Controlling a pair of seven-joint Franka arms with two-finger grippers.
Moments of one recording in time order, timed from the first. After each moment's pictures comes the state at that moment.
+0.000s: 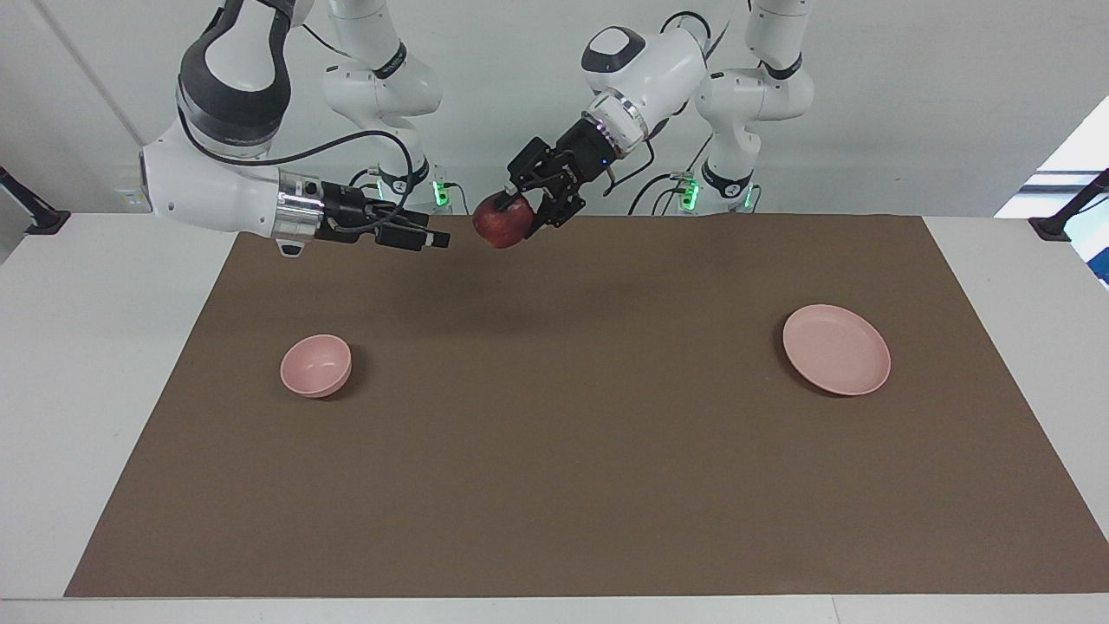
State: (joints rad) left arm -0.02 -0.03 -0.89 -2.00 -1.33 3.03 -0.11; right arm -0.01 0.10 -0.07 -1.76 0.98 1.43 0.68
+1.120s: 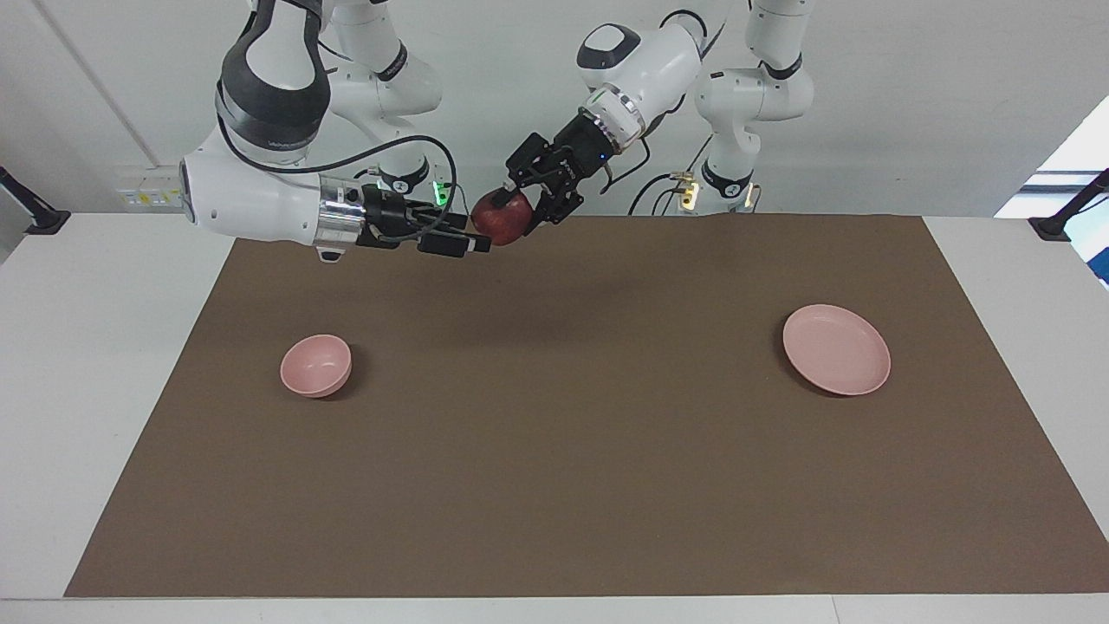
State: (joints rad) left arm -0.04 -0.03 -0.90 -2.00 -1.33 3.07 -0.11; right arm 0.09 0.15 -0.06 -1.70 1.03 1.47 0.77
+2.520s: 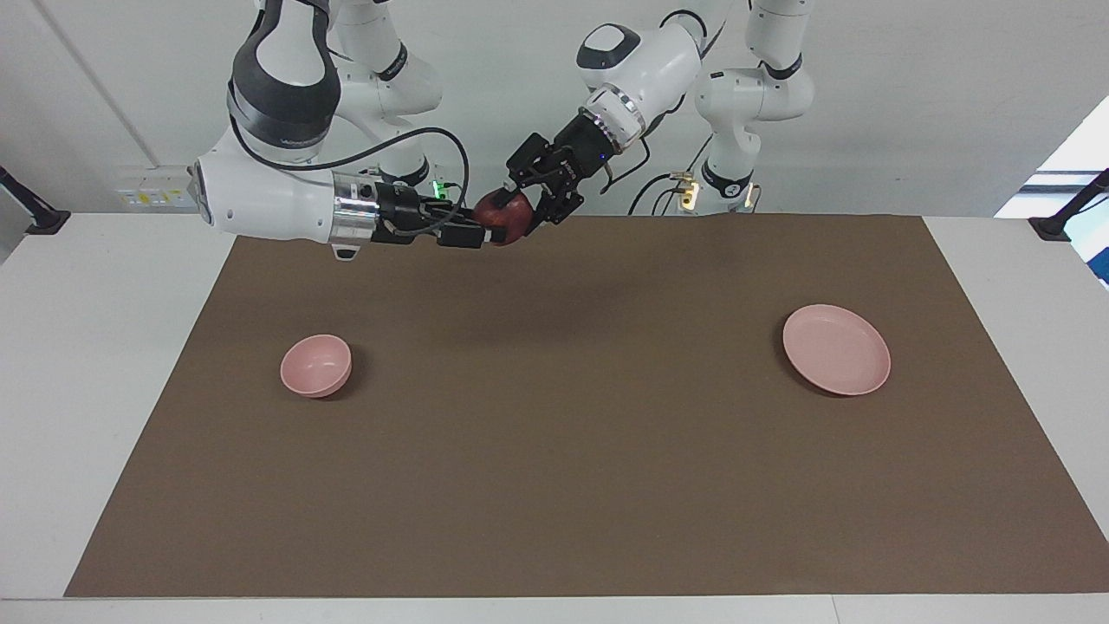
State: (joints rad) left arm -0.04 -0.03 -0.90 -2.00 -1.34 3.08 -0.12; right arm 0.11 0.15 -0.06 -1.70 1.06 1.47 0.77
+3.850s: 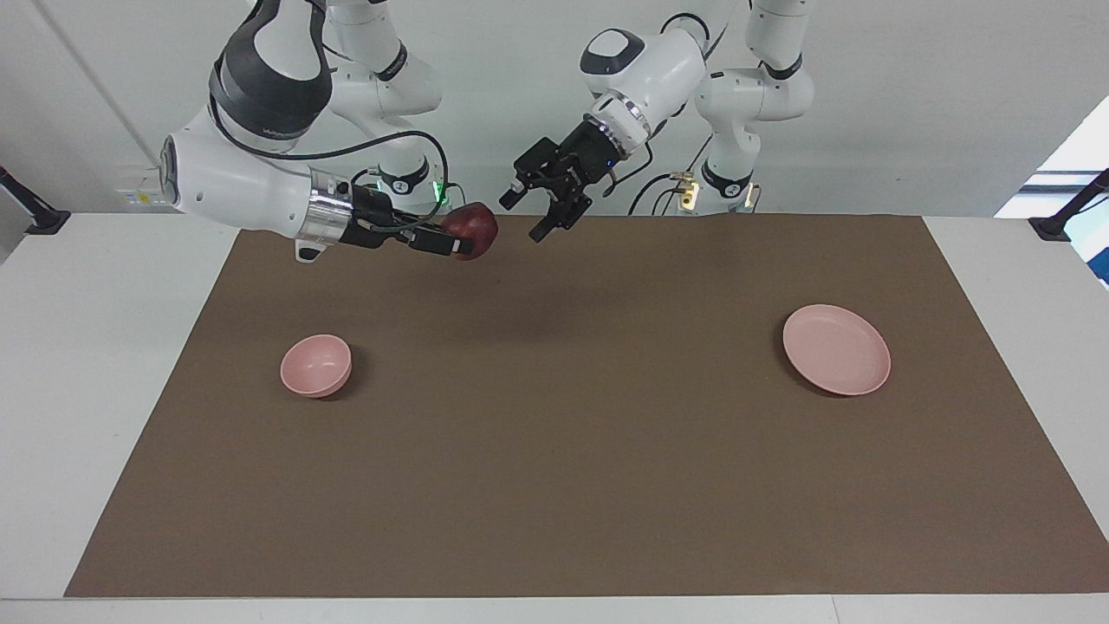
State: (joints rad) left arm -0.04 -0.03 -0.86 -2.01 -1.34 3.07 -0.14; right arm 0.08 0.15 -0.07 -1.63 0.79 1.46 0.63
